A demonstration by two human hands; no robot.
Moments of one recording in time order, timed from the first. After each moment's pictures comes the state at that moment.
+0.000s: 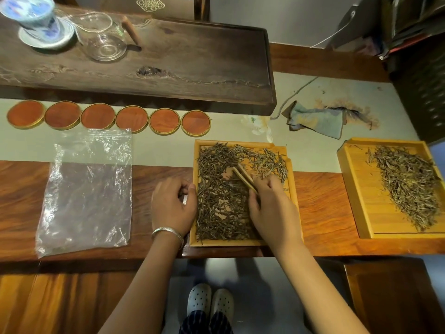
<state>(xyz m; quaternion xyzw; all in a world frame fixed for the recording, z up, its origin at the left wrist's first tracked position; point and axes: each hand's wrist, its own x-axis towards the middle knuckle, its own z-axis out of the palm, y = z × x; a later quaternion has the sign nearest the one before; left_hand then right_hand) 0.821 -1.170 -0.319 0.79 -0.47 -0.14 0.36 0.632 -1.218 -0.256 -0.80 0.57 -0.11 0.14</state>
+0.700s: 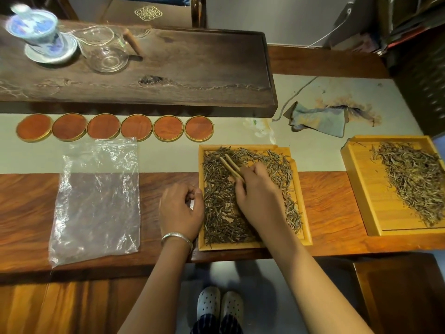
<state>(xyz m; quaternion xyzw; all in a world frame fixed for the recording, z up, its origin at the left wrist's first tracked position) 0.821 -1.170 -0.319 0.79 -0.47 -0.14 0.36 0.672 -1.235 -0.261 -0.80 0.56 -0.15 0.14</state>
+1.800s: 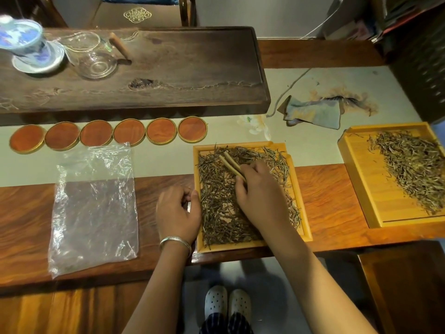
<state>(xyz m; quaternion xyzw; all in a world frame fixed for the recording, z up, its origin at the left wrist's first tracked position) 0.821 -1.169 -0.322 0.79 -0.48 -0.13 0.36 0.664 -1.239 -0.262 -0.79 0.57 -0.16 0.16</state>
